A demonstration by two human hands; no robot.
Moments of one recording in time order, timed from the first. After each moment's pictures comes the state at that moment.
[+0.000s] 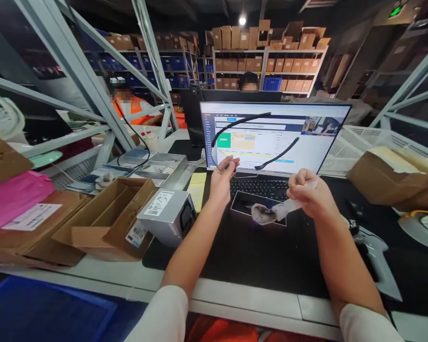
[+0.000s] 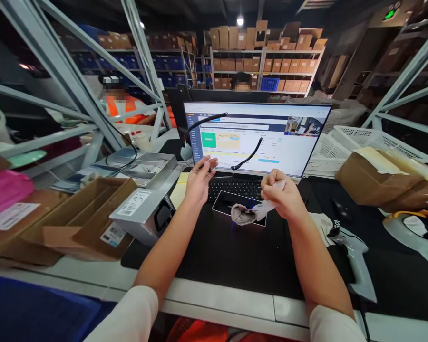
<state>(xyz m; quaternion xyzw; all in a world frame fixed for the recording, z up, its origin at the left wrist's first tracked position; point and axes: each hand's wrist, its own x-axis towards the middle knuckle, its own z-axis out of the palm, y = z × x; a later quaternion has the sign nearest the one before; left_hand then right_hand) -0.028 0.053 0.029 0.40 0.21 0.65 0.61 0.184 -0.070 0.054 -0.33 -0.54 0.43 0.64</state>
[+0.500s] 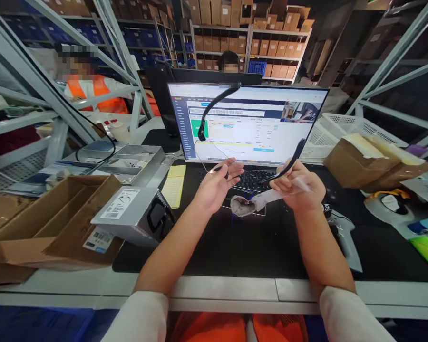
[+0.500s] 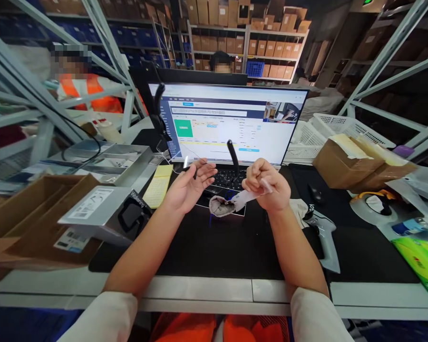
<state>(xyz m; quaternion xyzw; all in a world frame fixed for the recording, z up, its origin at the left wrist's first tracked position) -0.010 0.009 0.034 0.42 0.13 0.47 0.76 0.197 -0.078 0.060 -0.28 -0.52 0.45 0.67</state>
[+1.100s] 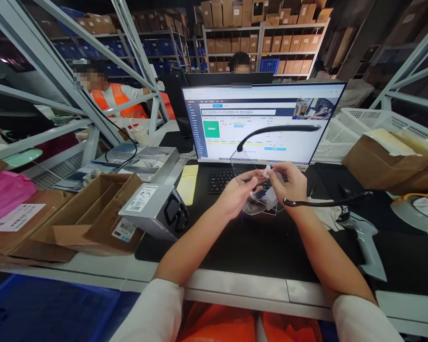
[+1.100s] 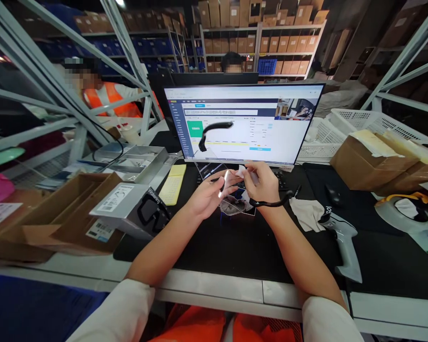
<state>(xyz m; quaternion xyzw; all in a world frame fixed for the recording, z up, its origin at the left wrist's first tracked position) 0.007 -0.019 0.028 0.45 0.13 0.41 0.78 0.183 -0.050 0.019 -0.50 -0.61 -0.05 0.61</state>
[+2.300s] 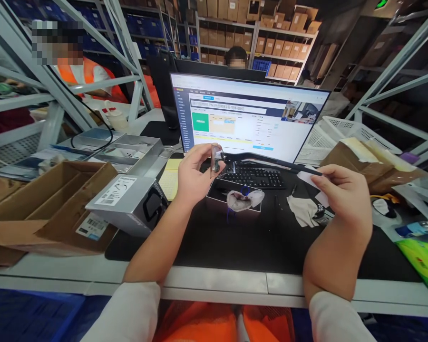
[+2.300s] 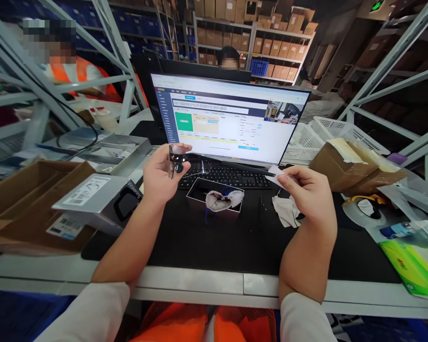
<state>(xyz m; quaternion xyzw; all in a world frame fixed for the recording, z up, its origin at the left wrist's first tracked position) -0.039 0.006 0.057 0.65 0.20 0.65 0.33 0.264 -0.141 0.078 -0.59 -0.58 0.07 0.56</state>
